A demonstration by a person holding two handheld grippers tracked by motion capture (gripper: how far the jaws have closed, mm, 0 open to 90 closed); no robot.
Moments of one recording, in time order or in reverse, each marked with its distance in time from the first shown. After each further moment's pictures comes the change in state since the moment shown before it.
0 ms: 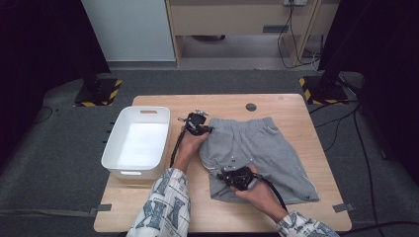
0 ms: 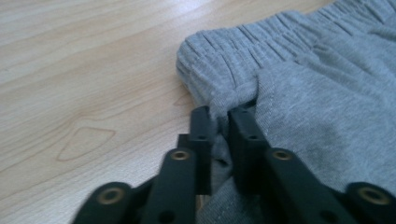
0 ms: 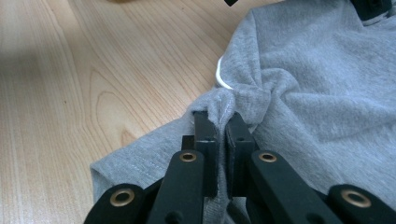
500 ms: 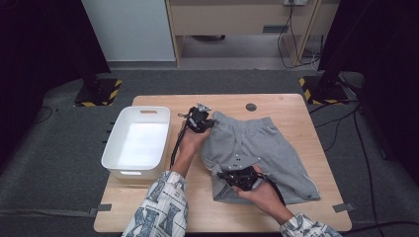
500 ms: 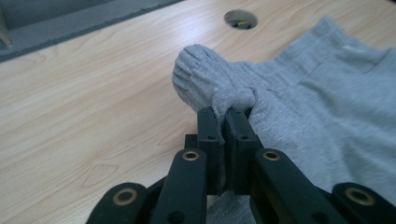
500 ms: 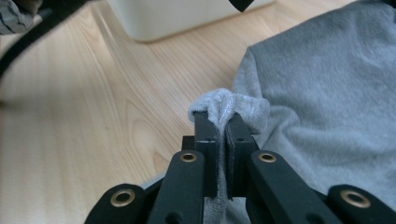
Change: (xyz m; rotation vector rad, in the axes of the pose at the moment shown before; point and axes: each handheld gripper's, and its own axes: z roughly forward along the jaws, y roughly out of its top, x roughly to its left) left arm -0.034 0.026 -0.050 -0.109 0.017 0.089; right arm 0.005 0.013 -0.027 -0.097 0.051 0.018
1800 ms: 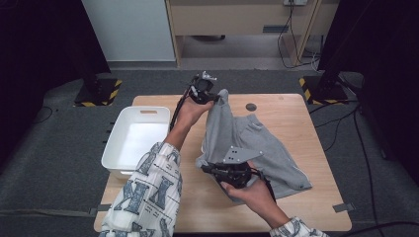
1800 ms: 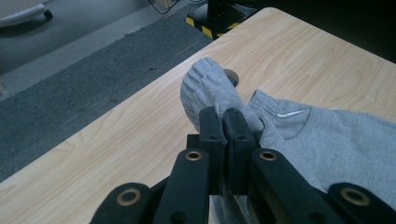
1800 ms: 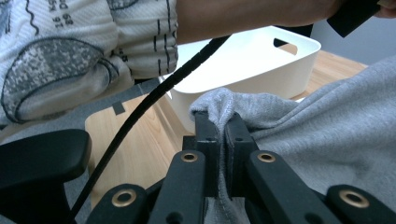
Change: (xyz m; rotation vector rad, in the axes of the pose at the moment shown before) left arm 0.015 0.097 -0.027 0.002 -0.079 0.129; right arm 0.039 0.069 -0.030 -0.215 0.095 0.046
